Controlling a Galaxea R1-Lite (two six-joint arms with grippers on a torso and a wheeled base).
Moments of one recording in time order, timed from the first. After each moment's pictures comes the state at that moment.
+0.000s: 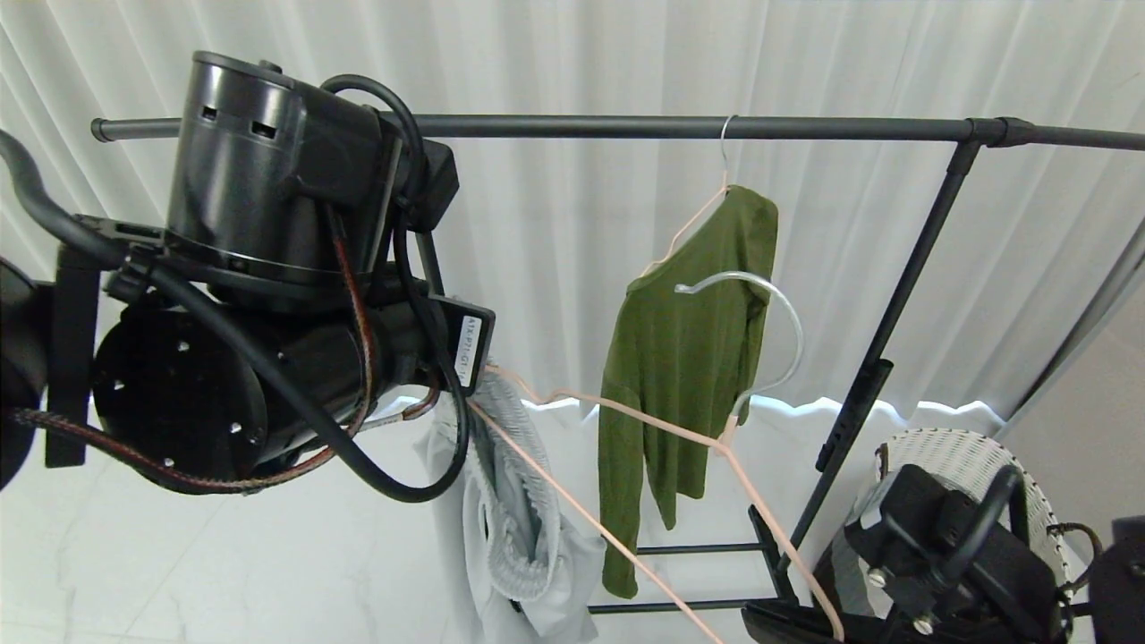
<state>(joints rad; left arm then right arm) -0.76 1.53 -1.21 0.15 0.63 -0.02 1.27 1.37 -0.60 -0.25 -0.35 0.33</state>
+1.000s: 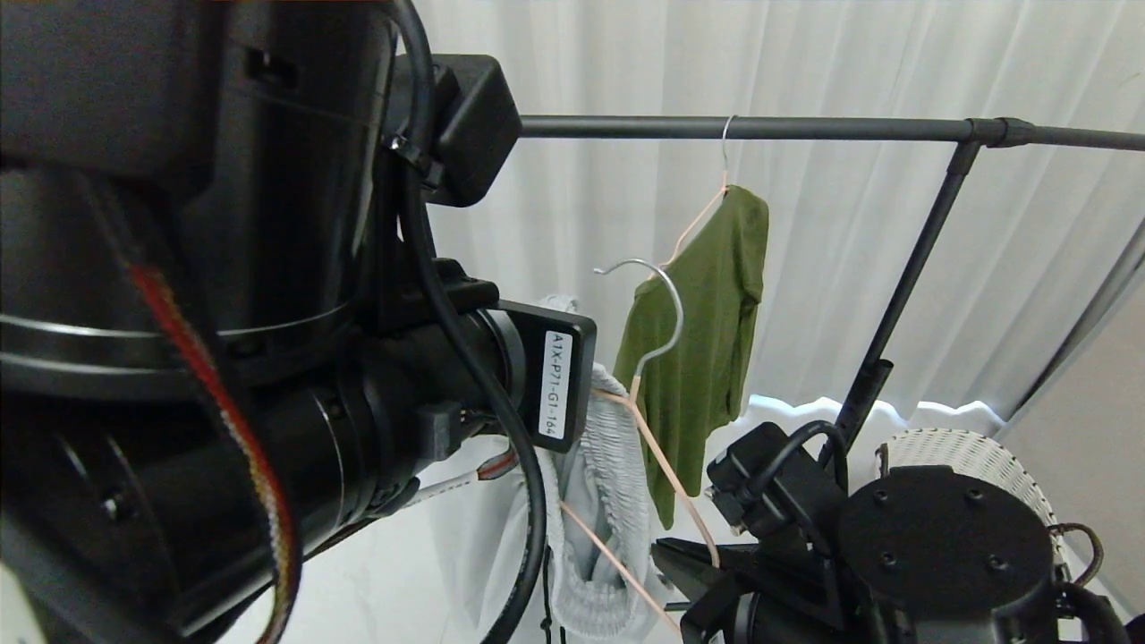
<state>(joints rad) -1.05 1.50 -1.25 0.15 0.63 -0.18 1.21 1.63 -0.68 -0.50 -0.35 0.33</state>
